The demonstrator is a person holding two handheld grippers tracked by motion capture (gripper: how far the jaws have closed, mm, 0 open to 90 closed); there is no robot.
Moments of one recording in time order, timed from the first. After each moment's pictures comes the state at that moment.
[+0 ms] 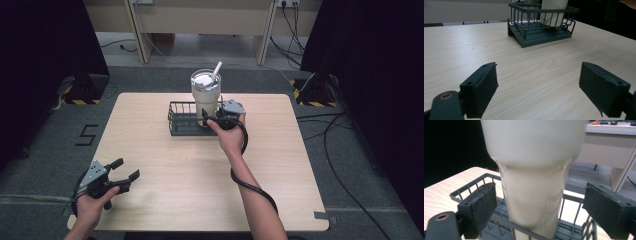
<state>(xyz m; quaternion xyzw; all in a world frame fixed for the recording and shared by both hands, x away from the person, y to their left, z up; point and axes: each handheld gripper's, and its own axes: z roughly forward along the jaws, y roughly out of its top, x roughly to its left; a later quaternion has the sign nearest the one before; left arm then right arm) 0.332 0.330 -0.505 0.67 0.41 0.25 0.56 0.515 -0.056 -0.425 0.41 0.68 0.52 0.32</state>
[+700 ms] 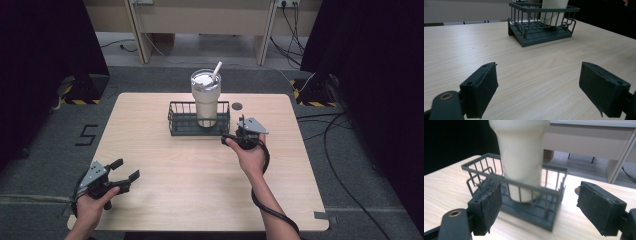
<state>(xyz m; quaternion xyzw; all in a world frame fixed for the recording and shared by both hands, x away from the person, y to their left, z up) 0.331 0.329 -0.505 0.67 0.41 0.25 0.56 0.451 -0.114 -0.434 0.42 0.69 0.51 0.31</state>
